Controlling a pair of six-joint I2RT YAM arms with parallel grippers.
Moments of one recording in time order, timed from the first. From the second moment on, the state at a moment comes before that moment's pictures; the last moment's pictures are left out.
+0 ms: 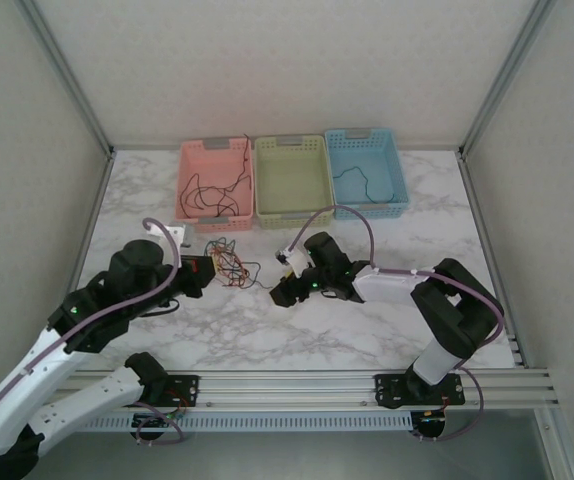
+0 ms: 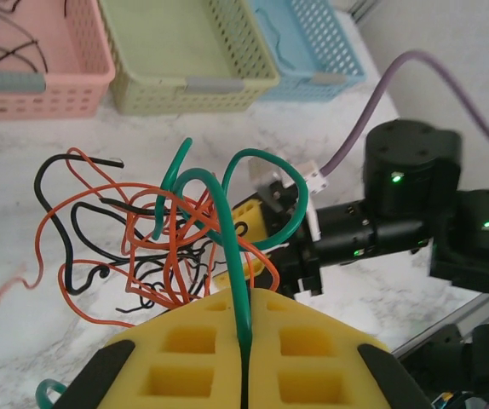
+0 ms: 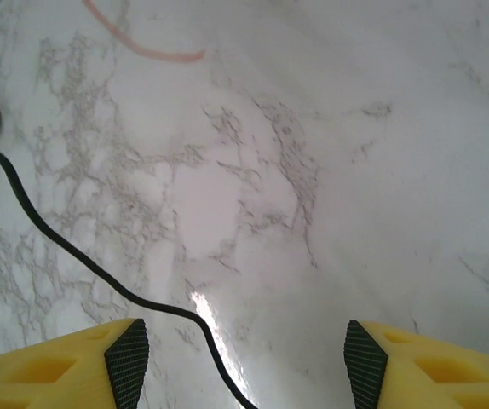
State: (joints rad) left arm -0.75 0.69 0.99 -0.80 -0.04 -0.62; right arm 0.79 1.63 0.75 0.13 -0.51 0.08
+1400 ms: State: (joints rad) left arm -0.75 0.70 1.01 -0.83 -0.04 -0.62; right arm 0.79 1.72 0.78 0.19 -0.60 0.03
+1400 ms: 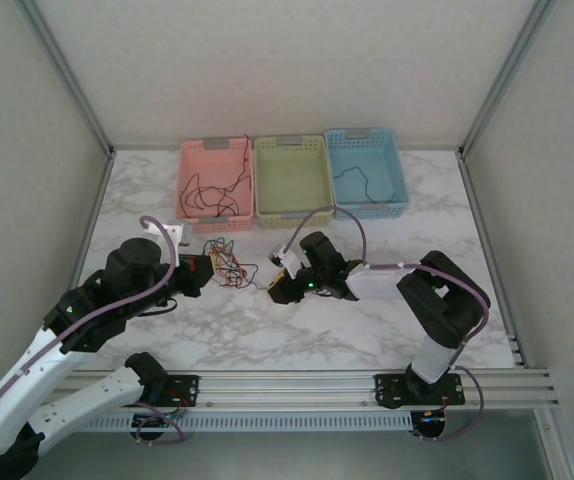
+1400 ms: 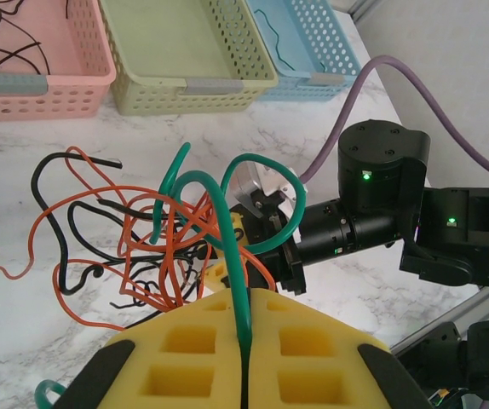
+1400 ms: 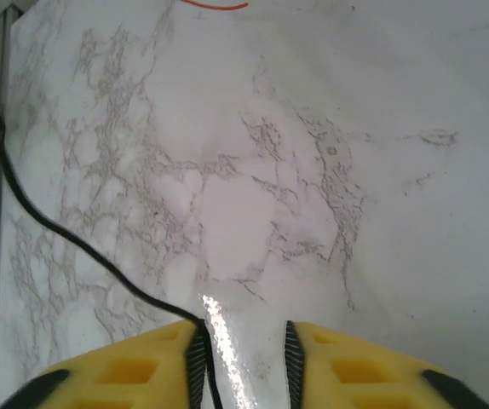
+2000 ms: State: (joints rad) left arm -0.75 0.59 1.01 -0.94 -0.26 -0.63; right arm 0.64 1.25 0.73 0.07 -0.41 0.10
